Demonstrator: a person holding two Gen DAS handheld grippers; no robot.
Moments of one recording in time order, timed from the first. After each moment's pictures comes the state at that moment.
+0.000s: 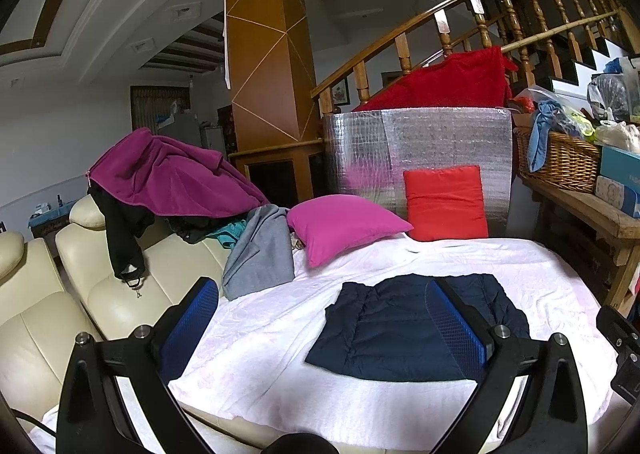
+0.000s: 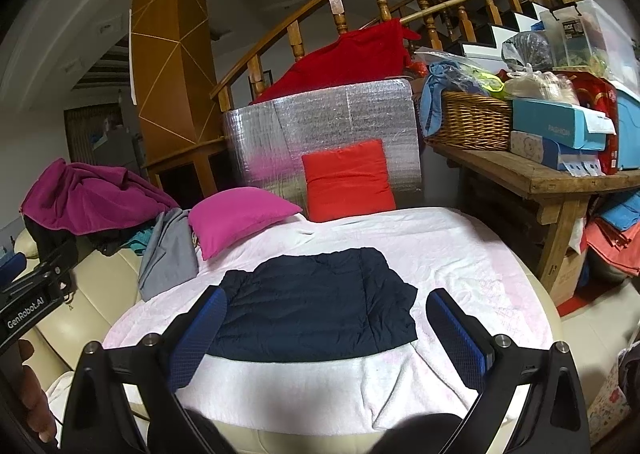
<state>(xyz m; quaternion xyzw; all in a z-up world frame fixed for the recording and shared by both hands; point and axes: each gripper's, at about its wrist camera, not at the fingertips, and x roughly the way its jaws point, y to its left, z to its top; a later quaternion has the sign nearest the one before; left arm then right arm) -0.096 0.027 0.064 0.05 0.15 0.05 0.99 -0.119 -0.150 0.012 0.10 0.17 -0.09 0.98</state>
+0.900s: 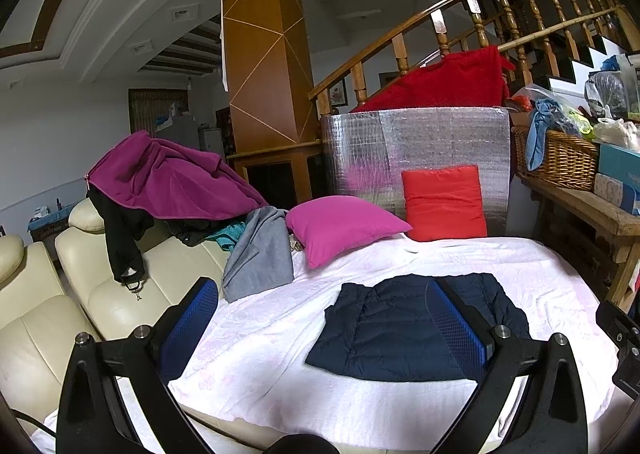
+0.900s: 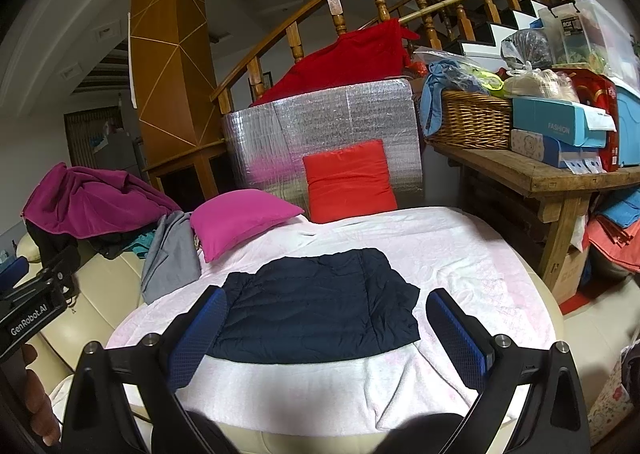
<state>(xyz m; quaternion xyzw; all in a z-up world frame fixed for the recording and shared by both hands) -0.100 0.027 0.064 0.05 0.14 0.05 0.99 -0.119 -0.145 0.015 0.10 0.17 -0.09 0.98</state>
